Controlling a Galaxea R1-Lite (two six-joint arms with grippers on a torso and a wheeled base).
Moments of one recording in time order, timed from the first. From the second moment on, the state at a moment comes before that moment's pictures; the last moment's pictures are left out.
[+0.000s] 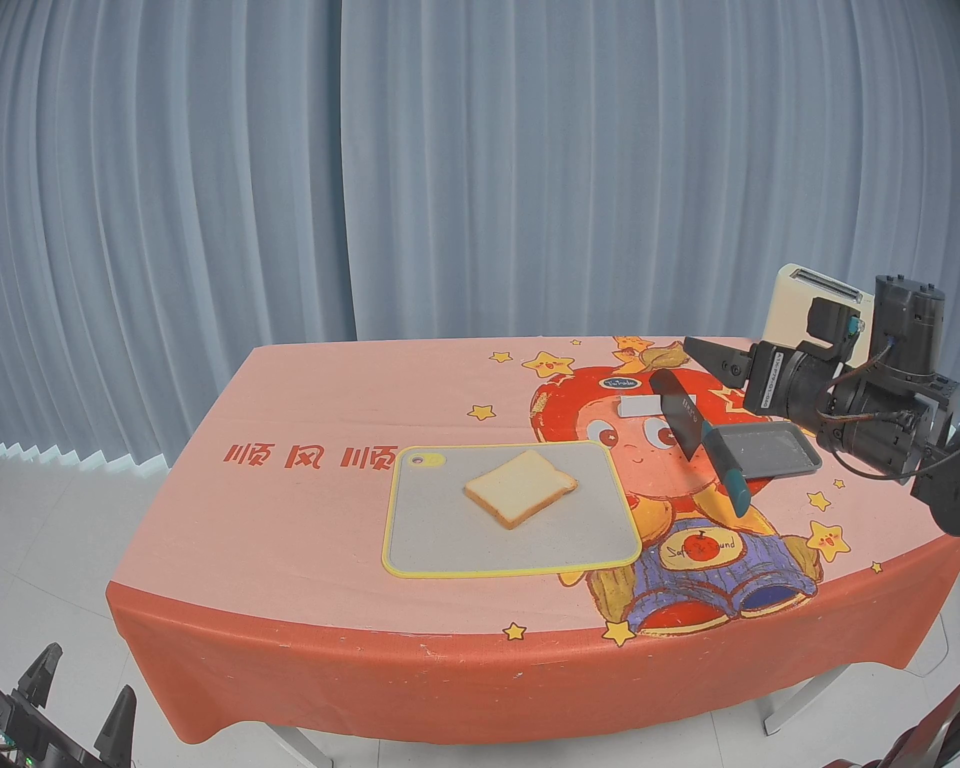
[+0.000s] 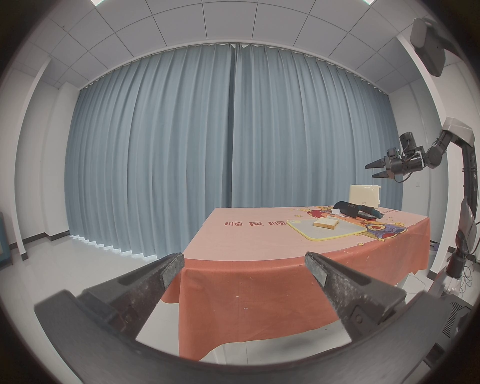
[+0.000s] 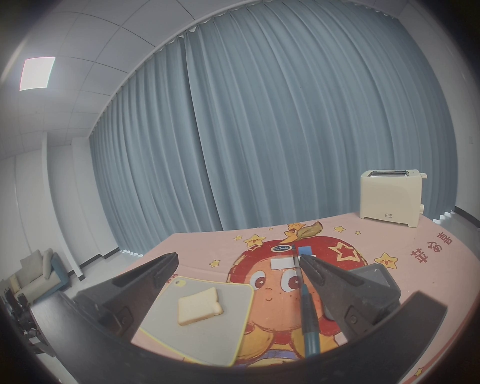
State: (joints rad) left arm -0.08 0.09 -0.02 -0.01 0.02 -0.02; right arm 0.41 1.59 -0.81 -0.58 -0.06 0.26
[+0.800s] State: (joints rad) left arm -0.08 0.09 -0.02 -0.01 0.02 -0.02; right arm 0.37 1.69 -0.80 -0.59 -0.07 0.22
